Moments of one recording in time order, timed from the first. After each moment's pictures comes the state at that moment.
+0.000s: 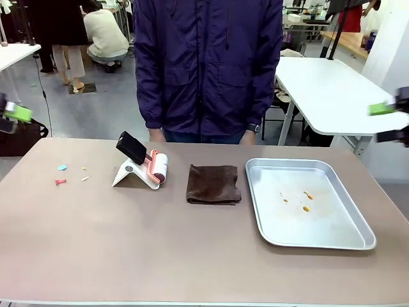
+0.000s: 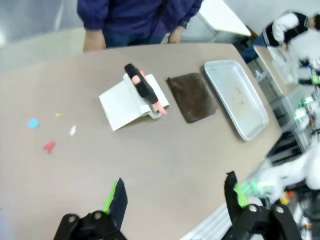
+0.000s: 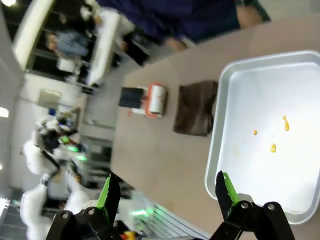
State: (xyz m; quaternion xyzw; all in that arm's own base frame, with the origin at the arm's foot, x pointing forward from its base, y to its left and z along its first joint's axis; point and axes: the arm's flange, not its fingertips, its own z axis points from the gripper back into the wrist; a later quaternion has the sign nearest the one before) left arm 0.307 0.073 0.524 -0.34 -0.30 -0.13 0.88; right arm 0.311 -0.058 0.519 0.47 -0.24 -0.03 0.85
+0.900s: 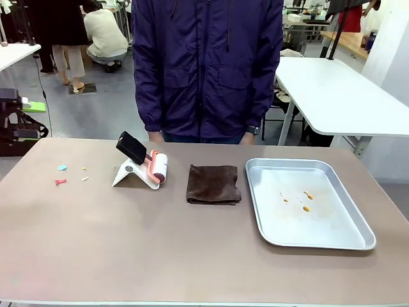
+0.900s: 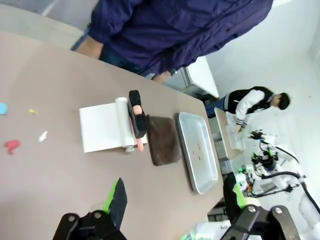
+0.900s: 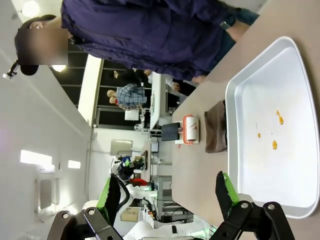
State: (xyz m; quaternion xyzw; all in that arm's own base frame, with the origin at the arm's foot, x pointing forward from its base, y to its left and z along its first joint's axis) left arm 0.349 0.084 0.458 -0.49 -0.30 0.03 0.82; right arm 0.289 -0.168 0.437 0.60 -0.24 -0.17 0.74
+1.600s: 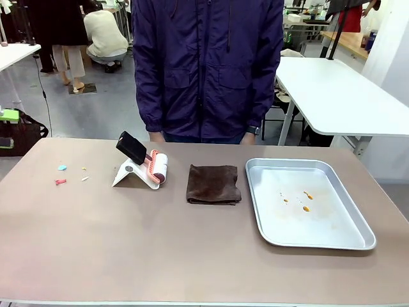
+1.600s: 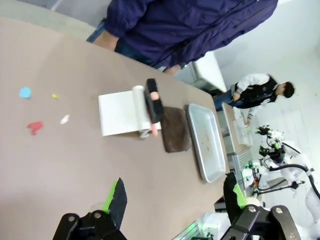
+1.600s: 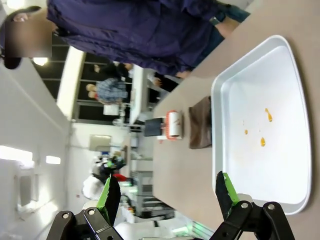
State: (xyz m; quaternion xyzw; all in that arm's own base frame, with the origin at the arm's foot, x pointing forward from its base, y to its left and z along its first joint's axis) left arm 0.322 0.126 0.458 -0.46 -0.28 0.04 0.84; right arm 0.296 -0.151 0.451 0.55 -0.23 -0.16 0.79
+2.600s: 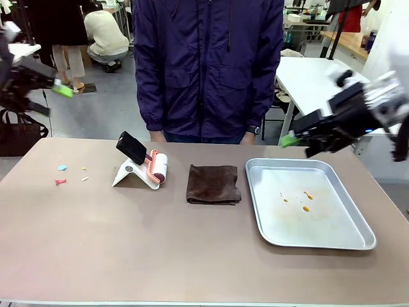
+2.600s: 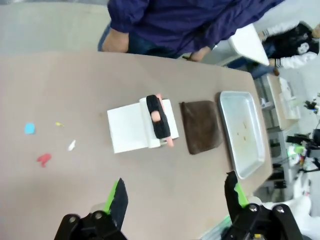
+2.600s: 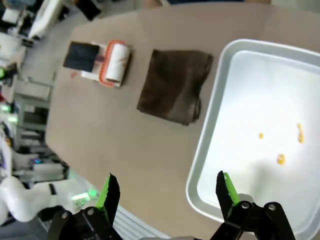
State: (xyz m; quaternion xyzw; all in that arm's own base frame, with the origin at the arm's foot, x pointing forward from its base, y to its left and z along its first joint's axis) left arm 0.424 0.023 0.528 -0.34 -0.23 -0.03 0.91; right arm 0.360 0.127 0.483 0.29 -0.18 0.09 0.94
